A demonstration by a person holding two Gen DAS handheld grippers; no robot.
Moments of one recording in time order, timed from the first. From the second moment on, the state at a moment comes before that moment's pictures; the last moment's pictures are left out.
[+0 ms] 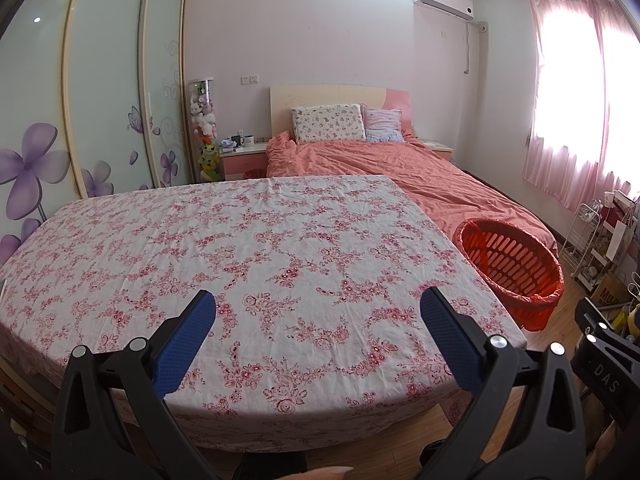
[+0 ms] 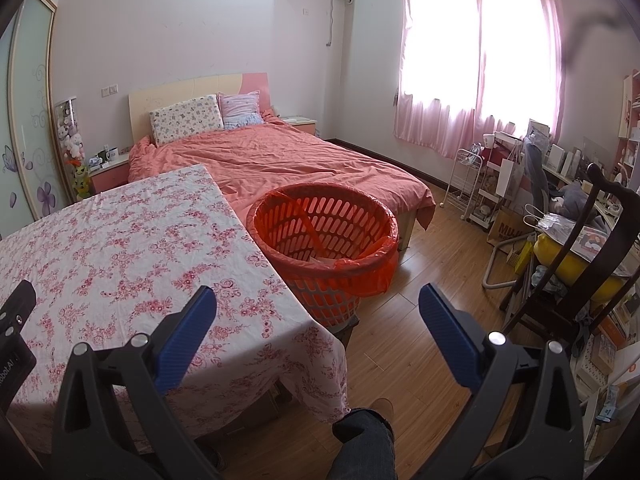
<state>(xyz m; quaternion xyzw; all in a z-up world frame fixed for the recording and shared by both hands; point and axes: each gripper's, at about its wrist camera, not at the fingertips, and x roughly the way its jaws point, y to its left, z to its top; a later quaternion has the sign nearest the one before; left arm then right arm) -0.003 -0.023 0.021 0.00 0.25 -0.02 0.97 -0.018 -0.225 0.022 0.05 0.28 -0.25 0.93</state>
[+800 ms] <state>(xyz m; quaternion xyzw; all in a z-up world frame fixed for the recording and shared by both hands) -0.003 -0.021 0.019 0.00 0.26 -0.02 0.97 -0.018 -0.224 0.023 0.05 0.28 -0.25 0.93</state>
